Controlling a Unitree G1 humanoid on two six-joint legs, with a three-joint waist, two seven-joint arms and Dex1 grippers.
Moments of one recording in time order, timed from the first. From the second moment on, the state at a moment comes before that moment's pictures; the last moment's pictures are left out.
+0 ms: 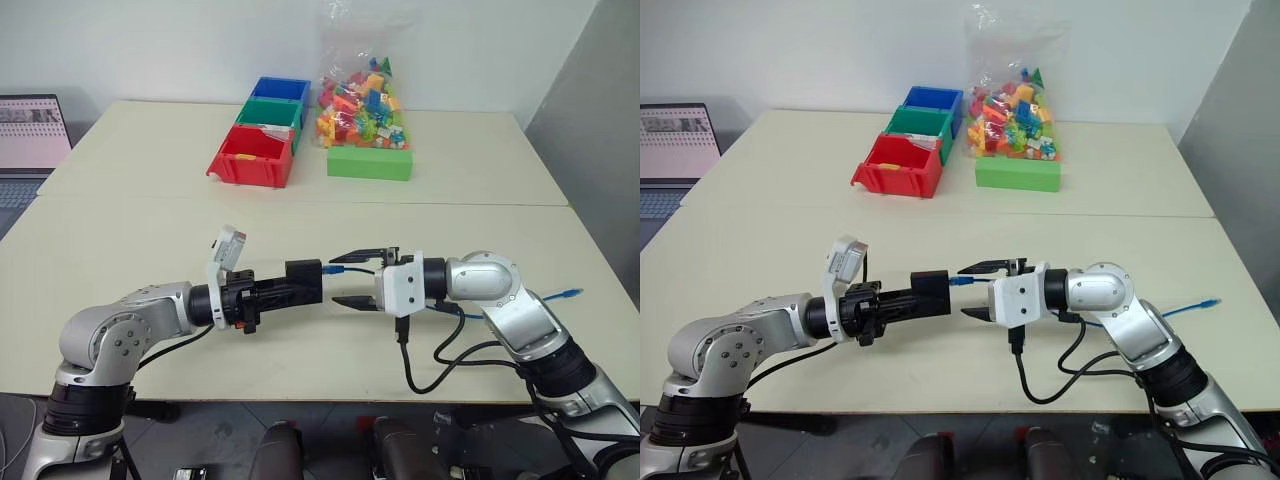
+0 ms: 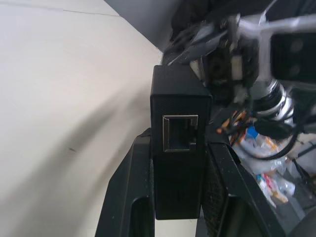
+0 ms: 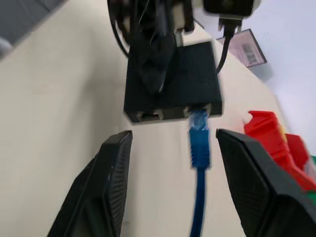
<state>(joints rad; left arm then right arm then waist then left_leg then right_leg) -0.31 0.71 0.10 -0.24 -0.95 0.96 -0.98 -0.56 -0.56 0.35 -0.30 0.13 0.09 1.00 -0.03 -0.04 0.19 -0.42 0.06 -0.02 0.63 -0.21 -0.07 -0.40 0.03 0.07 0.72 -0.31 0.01</state>
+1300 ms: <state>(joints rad) -0.27 0.73 0.07 -0.25 -0.85 0.80 -1.19 -0.58 -0.42 0.17 -0.27 0.78 0.98 0.89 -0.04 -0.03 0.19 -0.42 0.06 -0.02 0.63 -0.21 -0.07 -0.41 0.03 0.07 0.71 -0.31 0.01</state>
